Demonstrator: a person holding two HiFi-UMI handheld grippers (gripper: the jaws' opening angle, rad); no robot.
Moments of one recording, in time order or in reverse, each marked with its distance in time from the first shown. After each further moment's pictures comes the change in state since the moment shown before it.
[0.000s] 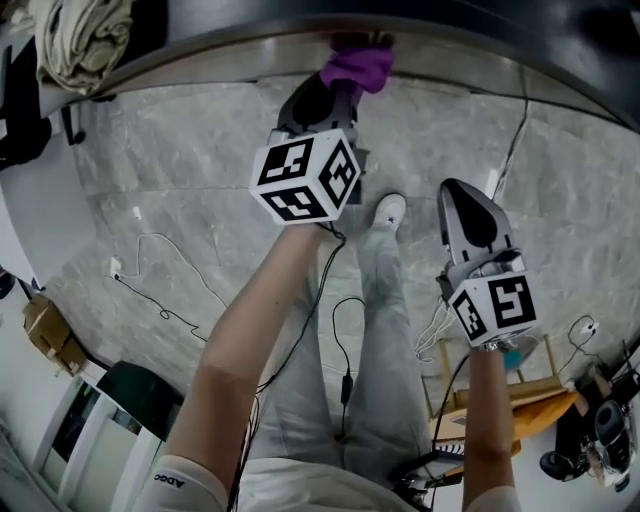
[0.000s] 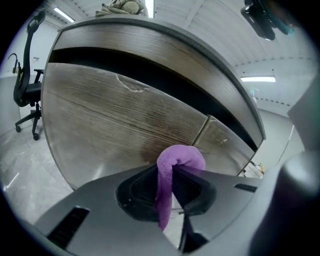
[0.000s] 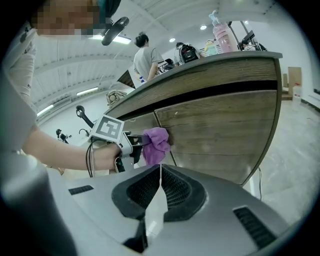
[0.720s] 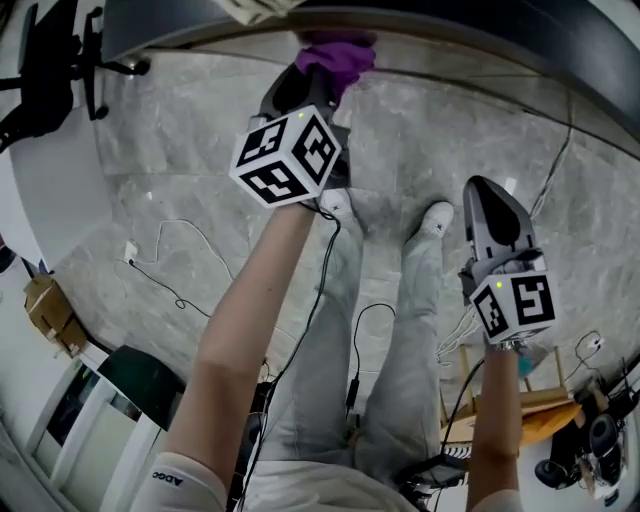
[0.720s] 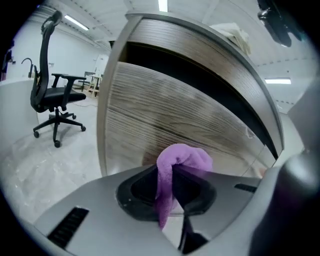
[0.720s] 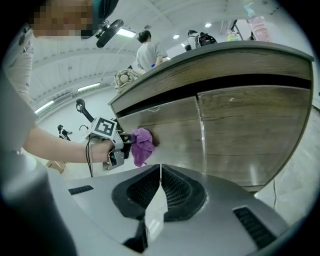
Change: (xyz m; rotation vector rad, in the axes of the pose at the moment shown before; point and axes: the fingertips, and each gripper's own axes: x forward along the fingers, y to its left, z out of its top) left arm -0.044 0.206 0.056 -0.047 -0.020 0.149; right arm 0.100 0.099 0.010 -0.016 0.026 0.007
